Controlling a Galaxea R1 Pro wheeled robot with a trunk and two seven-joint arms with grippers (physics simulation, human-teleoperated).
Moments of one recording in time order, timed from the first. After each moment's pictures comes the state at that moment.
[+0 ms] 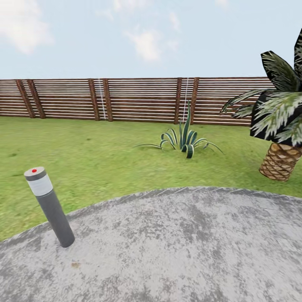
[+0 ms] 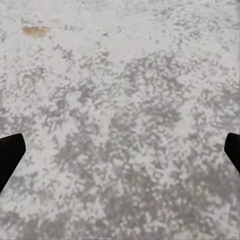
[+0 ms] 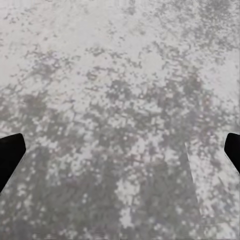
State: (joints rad) left arm -0.15 0.06 0.06 -0.31 0.01 -0.38 0.00; right arm -0.04 -0.03 0.00 -0.49 0.01 -0.30 0.00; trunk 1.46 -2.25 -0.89
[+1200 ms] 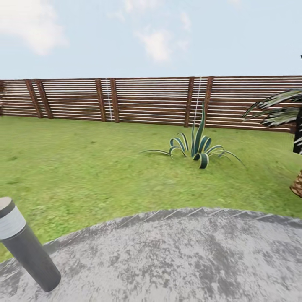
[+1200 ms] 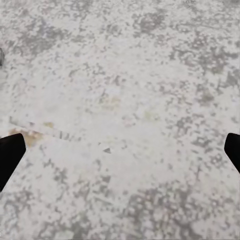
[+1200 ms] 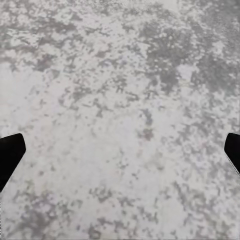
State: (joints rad) left arm -0.14 0.06 0.06 -0.31 0.01 -0.38 0.00; right arm -0.04 -0.03 0.00 -0.49 0.00 -0.31 0.00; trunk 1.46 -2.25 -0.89
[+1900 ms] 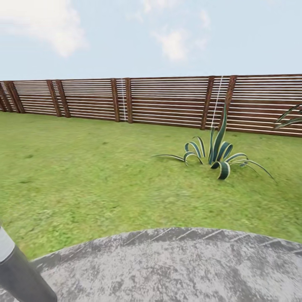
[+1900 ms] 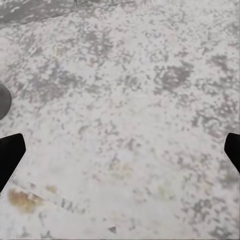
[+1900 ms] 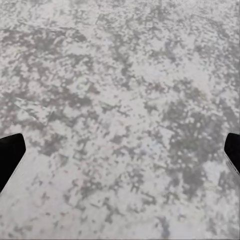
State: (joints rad) left arm -0.15 0.06 0.06 -0.31 0.01 -0.38 0.00; right arm -0.04 -0.03 0.00 -0.49 0.00 -0.30 0.00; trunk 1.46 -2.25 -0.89
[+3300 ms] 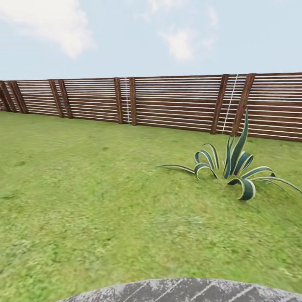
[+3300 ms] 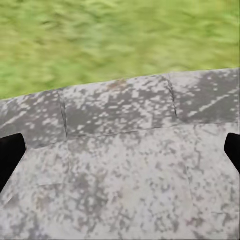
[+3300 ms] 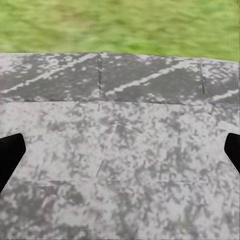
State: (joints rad) left arm -0.14 0.06 0.06 -0.31 0.01 -0.38 0.00; right arm -0.04 -0.03 0.00 -0.49 0.00 -0.30 0.00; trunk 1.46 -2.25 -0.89
